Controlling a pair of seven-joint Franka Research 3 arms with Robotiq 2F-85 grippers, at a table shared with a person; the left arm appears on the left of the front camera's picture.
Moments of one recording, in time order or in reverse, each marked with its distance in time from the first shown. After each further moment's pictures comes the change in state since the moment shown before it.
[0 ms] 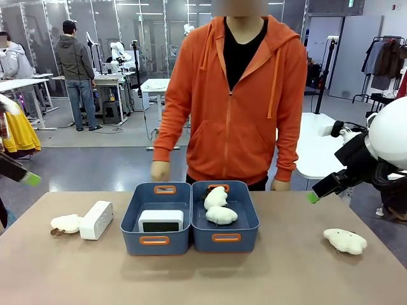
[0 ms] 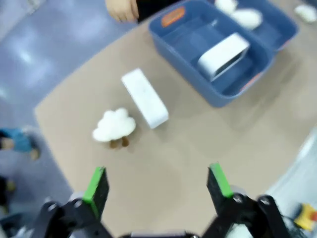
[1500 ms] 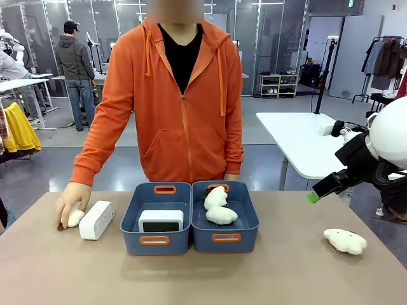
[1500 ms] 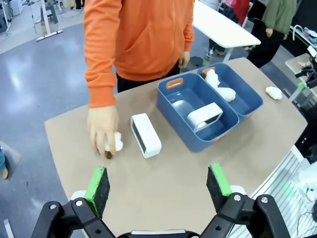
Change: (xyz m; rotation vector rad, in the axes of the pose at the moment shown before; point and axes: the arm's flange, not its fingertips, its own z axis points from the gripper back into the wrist) left arm -0.080 0.064 0.120 -0.113 -0.398 0.257; right arm 0.000 -0.001 0.000 0.002 -0.002 -0.002
